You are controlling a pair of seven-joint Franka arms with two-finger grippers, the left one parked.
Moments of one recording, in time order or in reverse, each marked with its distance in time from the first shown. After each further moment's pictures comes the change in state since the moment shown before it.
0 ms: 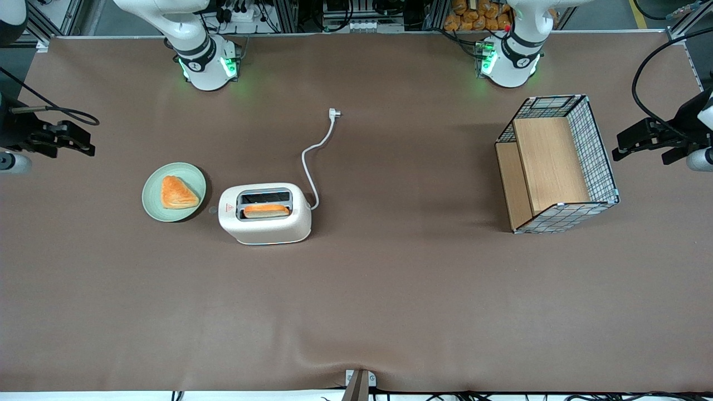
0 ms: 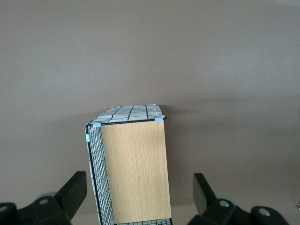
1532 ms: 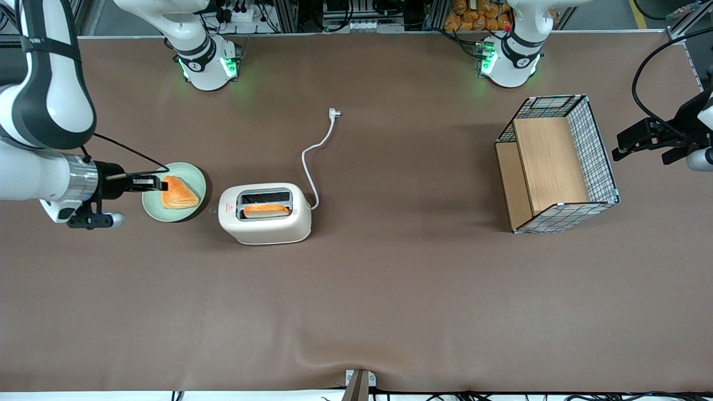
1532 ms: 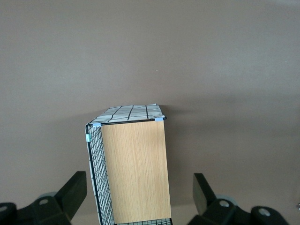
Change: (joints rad) arm -0.002 0.165 0.003 -0.250 0.338 0.249 -0.010
